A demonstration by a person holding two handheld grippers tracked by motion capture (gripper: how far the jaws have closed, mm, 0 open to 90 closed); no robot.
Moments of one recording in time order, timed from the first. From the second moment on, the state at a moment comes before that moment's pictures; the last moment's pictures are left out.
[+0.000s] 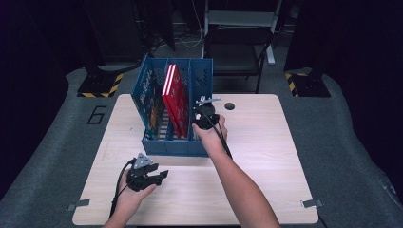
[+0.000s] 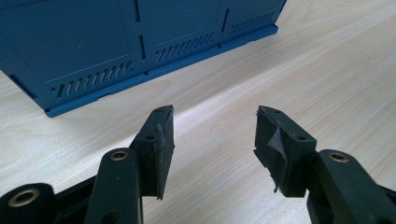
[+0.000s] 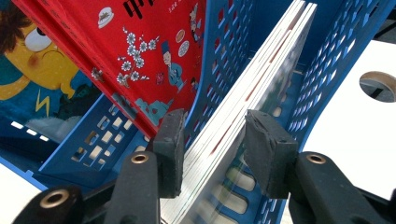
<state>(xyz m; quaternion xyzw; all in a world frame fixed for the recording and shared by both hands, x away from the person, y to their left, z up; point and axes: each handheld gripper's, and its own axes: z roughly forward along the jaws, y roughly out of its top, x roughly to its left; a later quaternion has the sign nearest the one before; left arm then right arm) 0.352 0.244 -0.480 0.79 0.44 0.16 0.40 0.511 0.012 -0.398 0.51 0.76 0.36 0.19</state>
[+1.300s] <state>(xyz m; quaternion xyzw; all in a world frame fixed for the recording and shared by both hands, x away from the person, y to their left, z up) 0.353 0.246 -0.480 0.79 0.45 0.16 0.40 0.520 0.025 -0.390 0.54 0.77 0.28 0.22</state>
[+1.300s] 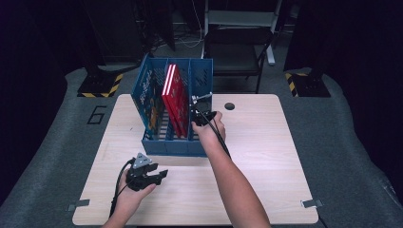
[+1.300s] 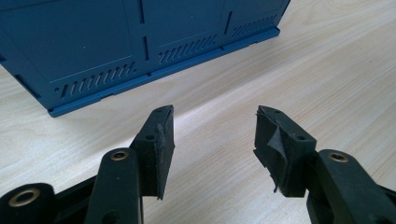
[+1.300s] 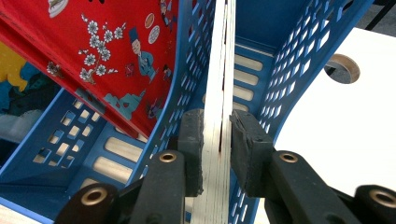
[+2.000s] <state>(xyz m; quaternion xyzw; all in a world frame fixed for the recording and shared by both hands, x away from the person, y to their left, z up) 0.353 0.247 -0.479 0.78 0.45 0.16 0.40 0.525 0.021 -0.389 0.57 0.74 0.28 0.21</state>
